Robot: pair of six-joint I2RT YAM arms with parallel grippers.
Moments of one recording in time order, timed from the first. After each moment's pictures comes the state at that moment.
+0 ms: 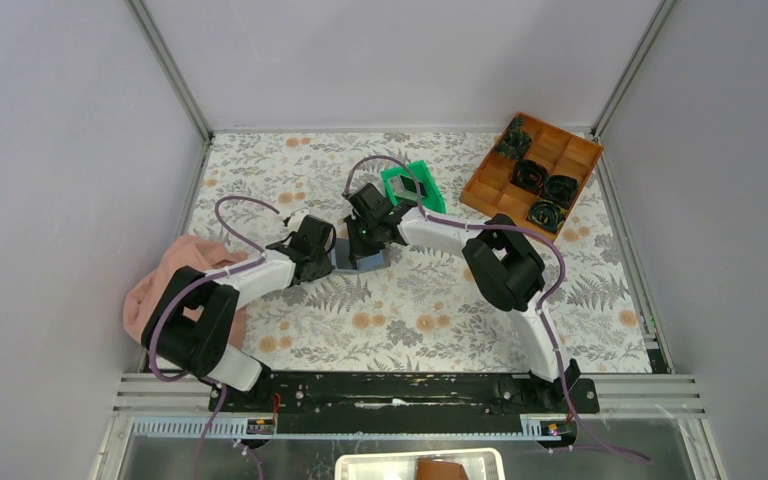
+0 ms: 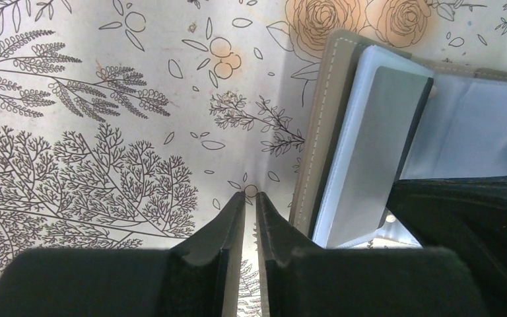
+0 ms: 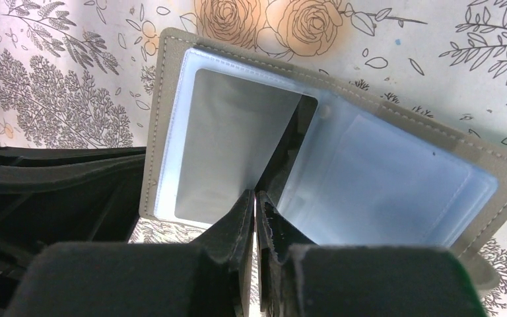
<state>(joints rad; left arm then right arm) -0.42 1.50 0.69 -0.22 -0.23 -0.74 0.83 2.21 1.65 -0.38 -0.17 0.50</state>
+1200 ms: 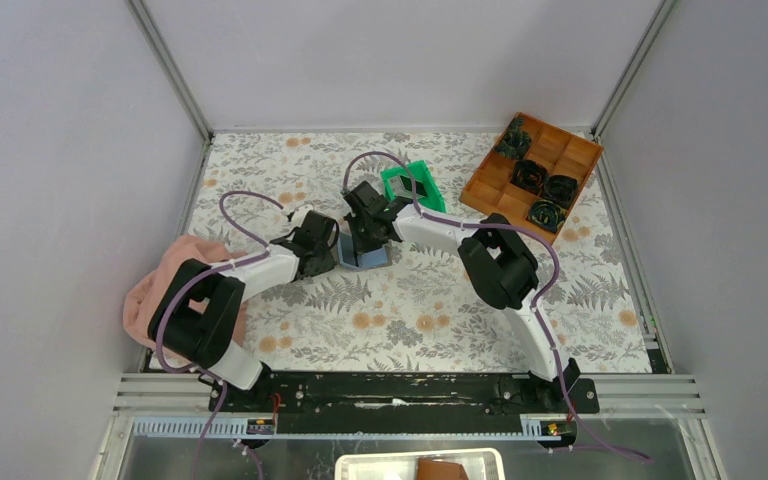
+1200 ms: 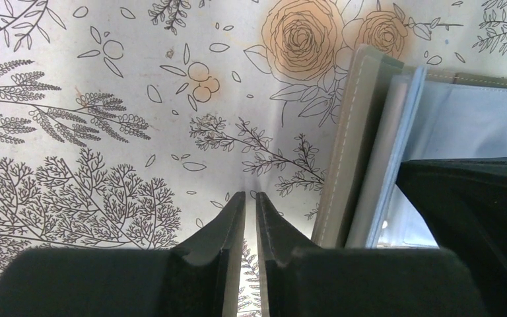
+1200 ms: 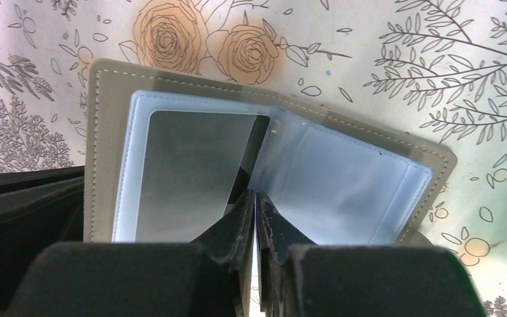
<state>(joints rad) -0.42 1.55 0.73 -0.20 -0.22 -0.72 0.83 2.26 1.73 -0.46 -0.03 0.41</state>
